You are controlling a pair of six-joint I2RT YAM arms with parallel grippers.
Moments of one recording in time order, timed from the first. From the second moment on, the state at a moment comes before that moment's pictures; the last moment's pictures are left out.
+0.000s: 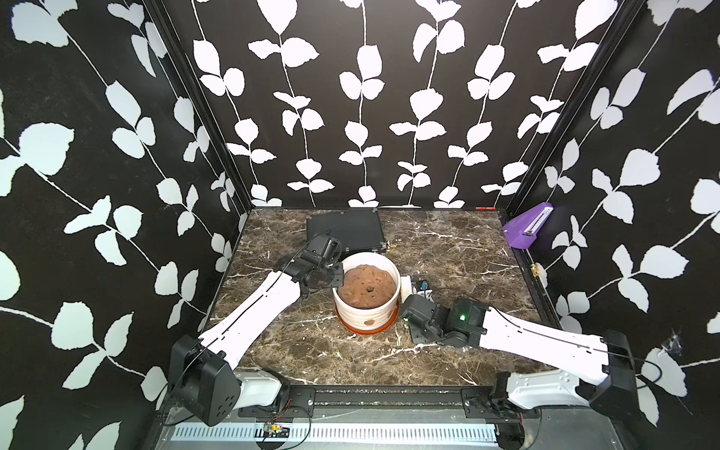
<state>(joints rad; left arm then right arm) -0.53 1.32 1.14 -0.82 -0.02 -0.47 1.15 1.27 1.06 -1.02 0.30 0.89</state>
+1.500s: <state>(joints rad) -0.53 1.28 1.11 -0.78 -0.01 -0.48 1.15 1.27 1.07 -1.02 0.25 0.91</state>
